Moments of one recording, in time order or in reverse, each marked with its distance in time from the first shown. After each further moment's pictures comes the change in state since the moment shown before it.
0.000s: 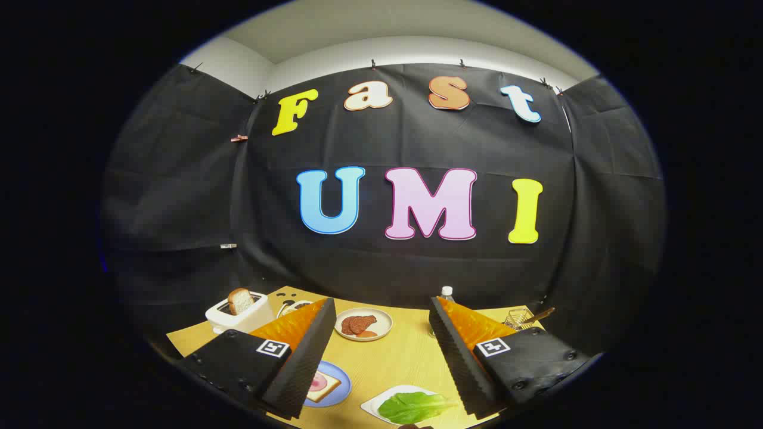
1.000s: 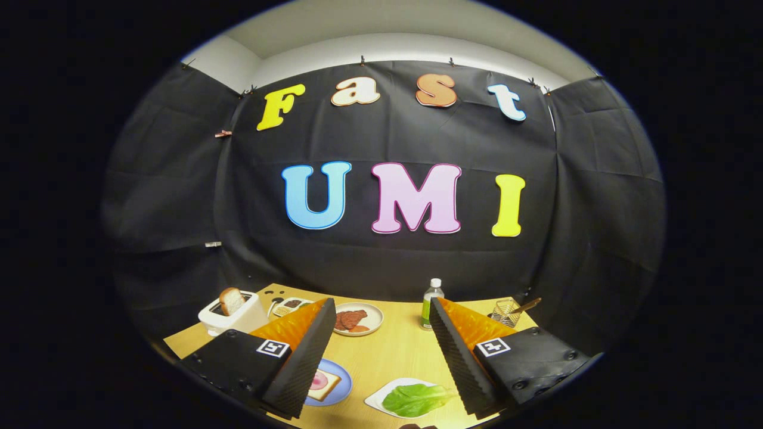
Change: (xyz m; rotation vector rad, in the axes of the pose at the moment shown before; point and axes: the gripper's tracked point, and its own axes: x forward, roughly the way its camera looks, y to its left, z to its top) arm -0.007 0.002 -0.006 -0.008 0.037 -0.119
